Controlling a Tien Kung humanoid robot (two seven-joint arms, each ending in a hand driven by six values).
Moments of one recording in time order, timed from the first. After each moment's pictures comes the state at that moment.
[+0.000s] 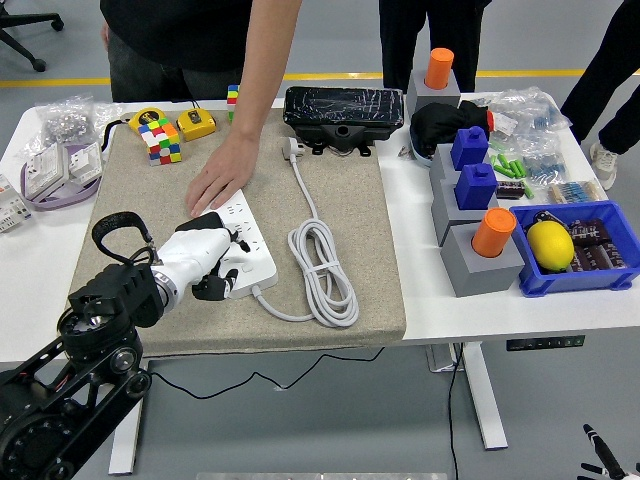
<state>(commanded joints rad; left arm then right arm) -0.23 0.20 -1.05 -1.68 2.20 -0.32 0.54 0.21 -0.10 1.29 0.18 -0.98 -0.13 -0.18</state>
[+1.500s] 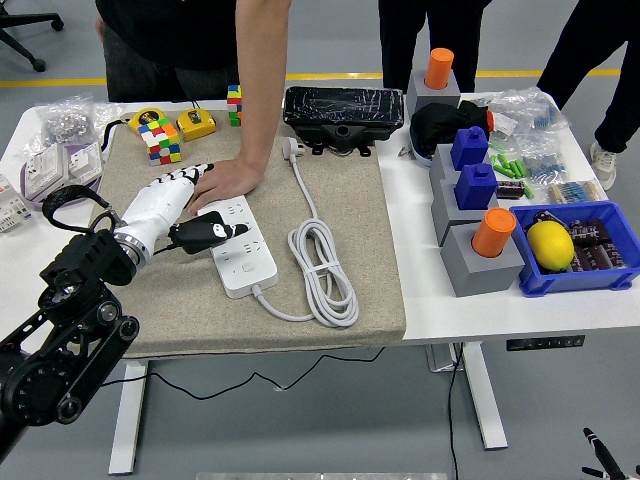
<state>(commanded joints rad) -0.33 0.19 -1.15 -1.32 2.19 -0.04 0.28 0.21 -0.10 1.29 0.18 -0.99 -0.13 -0.18</state>
